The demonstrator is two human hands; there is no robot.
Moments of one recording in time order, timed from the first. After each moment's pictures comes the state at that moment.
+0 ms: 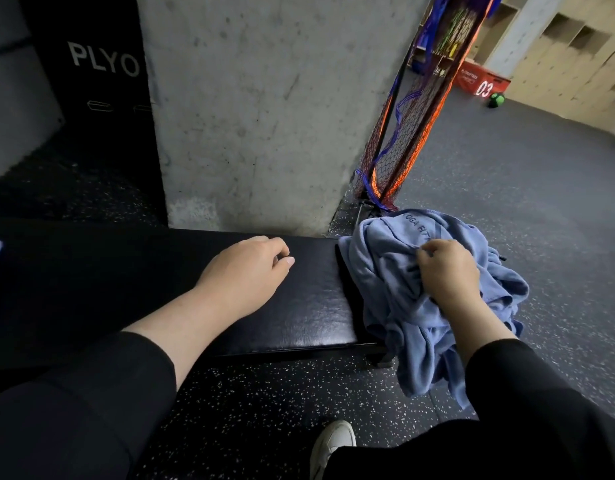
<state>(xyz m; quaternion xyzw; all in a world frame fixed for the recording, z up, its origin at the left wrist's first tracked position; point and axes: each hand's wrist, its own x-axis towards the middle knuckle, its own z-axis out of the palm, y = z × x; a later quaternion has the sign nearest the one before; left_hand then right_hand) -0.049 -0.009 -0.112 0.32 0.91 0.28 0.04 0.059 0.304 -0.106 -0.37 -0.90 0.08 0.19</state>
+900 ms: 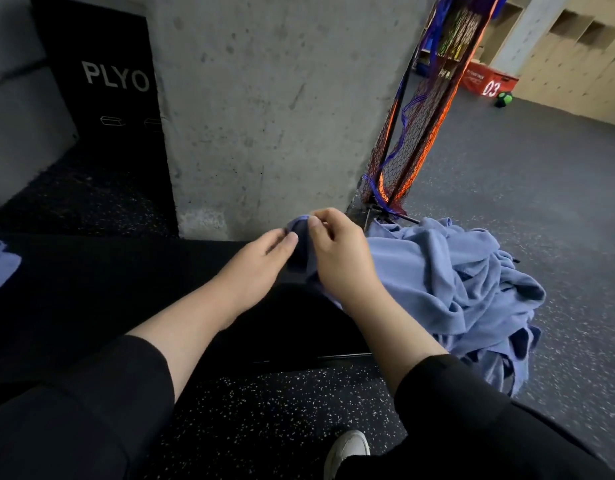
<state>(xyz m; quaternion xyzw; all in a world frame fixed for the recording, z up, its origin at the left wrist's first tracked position) -0.054 -0.008 -0.104 0.21 0.72 0.64 0.20 -0.007 0.126 -0.076 -0.14 -0.86 0.42 0.24</state>
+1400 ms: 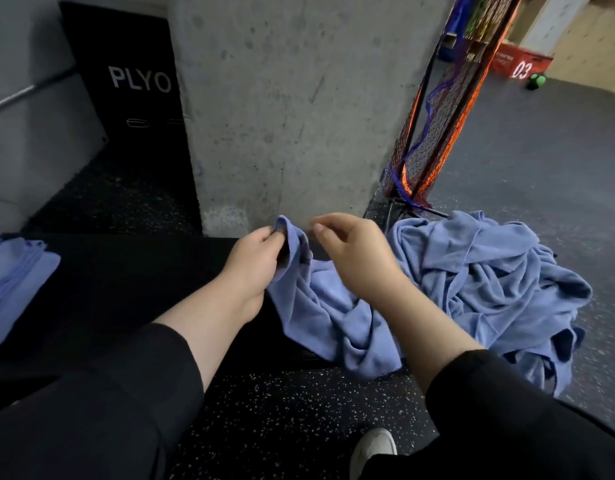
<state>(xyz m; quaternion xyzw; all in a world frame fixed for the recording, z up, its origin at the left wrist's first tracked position) -0.073 -0.016 -0.115 0.03 0.65 0.72 0.22 -0.011 0.126 -0.079 -0.11 -0.89 0.41 0.15</state>
